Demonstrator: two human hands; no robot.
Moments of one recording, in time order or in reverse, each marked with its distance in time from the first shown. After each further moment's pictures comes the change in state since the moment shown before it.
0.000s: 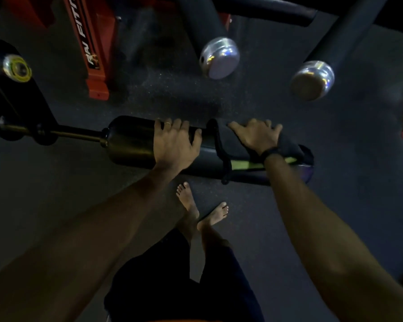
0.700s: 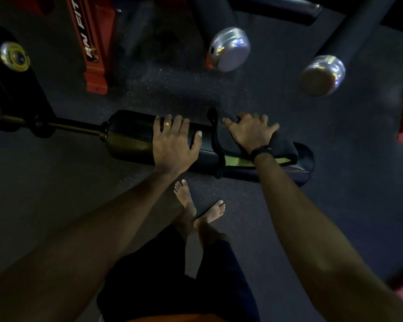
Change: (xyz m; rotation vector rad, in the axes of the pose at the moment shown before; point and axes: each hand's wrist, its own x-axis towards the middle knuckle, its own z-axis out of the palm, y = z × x) left_hand -0.018 -0.004 0.011 -0.063 0.161 0.032; right_hand -0.007 -0.024 0.011 -0.030 0.125 0.050
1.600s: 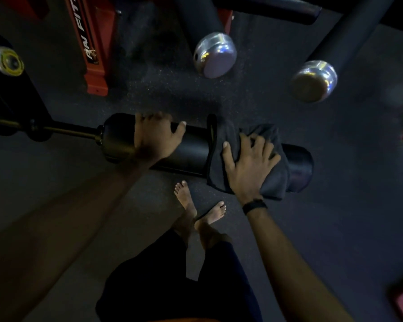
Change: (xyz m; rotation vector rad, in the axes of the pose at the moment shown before) left_hand 0.038 -0.035 -0.007 -0.053 -0.066 -0.026; right_hand -0.072 0.016 0.042 0.136 0.575 -0.087
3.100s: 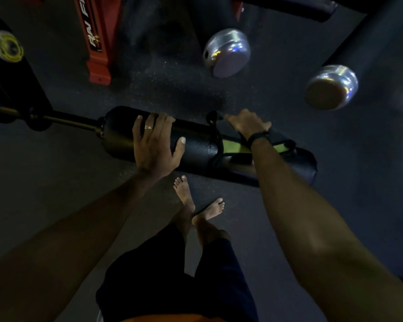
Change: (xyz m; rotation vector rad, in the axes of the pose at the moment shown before) left_hand -0.049 0.001 0.015 -0.079 0.158 -0.027; right_hand 0.122 -0.018 0.022 0.025 -0.833 0.162
